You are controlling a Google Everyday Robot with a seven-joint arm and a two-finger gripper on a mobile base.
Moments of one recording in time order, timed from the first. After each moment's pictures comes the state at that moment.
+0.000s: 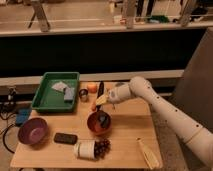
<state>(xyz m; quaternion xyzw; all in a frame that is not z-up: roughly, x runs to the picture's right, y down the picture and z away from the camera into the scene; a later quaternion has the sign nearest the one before) -0.033 0.067 0.787 0.20 -0.44 -0.63 0.61</state>
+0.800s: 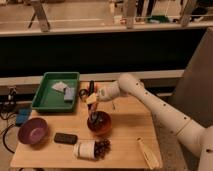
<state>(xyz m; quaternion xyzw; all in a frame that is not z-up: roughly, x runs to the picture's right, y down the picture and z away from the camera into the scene) -0.080 0.062 0.780 0.21 -0.45 -0.64 0.59</state>
